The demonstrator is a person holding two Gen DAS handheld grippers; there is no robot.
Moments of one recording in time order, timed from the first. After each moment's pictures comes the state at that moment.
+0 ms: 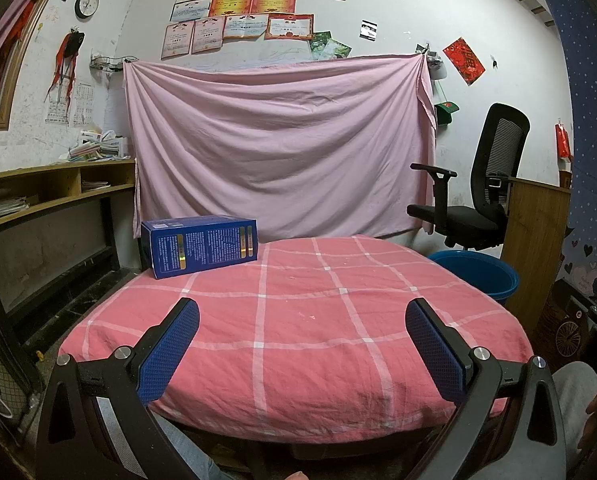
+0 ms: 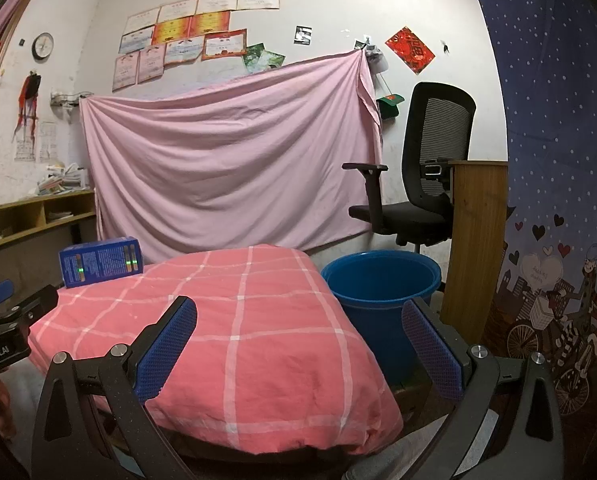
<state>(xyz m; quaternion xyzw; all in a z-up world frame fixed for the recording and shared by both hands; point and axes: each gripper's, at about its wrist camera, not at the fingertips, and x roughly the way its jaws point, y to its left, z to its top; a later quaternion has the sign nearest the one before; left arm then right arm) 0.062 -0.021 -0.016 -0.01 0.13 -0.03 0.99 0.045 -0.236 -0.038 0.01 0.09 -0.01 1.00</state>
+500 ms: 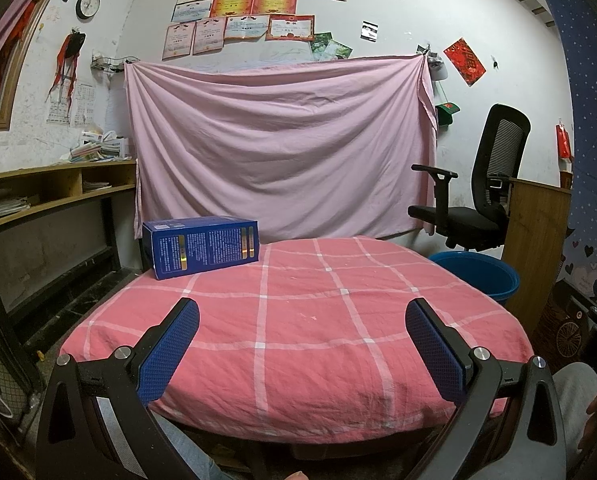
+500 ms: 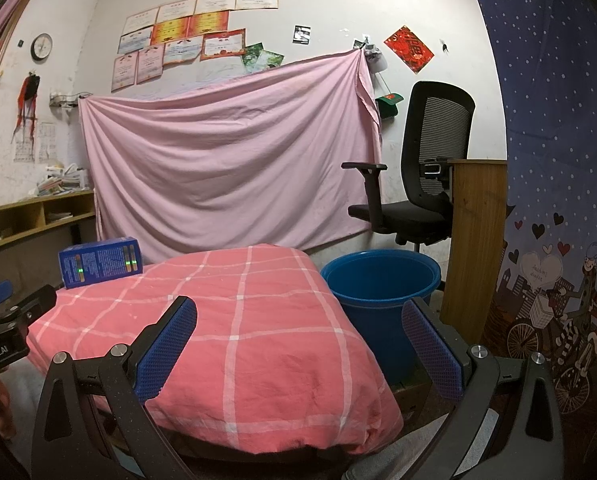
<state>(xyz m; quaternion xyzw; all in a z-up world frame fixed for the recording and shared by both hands) 0.062 -0.021 -0.016 -0.01 0.13 -0.03 0.99 0.046 -0.237 -0.037 0.01 0.10 -0.01 1.00</state>
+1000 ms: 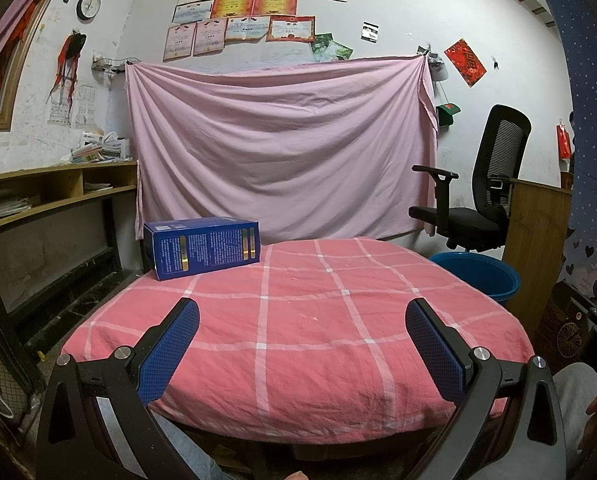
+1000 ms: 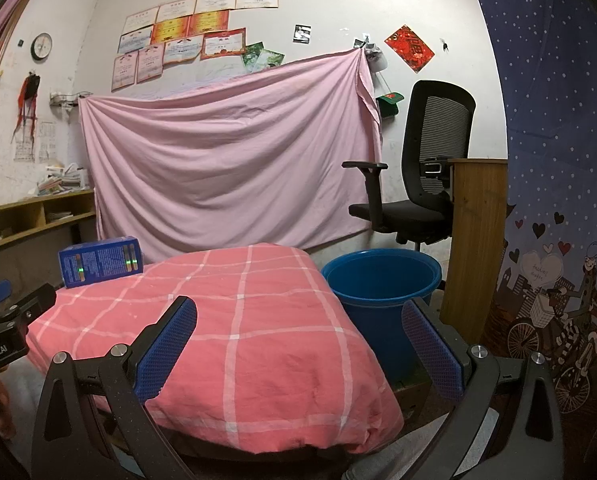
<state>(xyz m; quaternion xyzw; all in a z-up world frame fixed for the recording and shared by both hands) 0.062 -0.021 -0.016 -0.01 0.13 -0.03 0.99 0.045 -0.236 -0.040 0.02 0.10 -0.01 1.00</state>
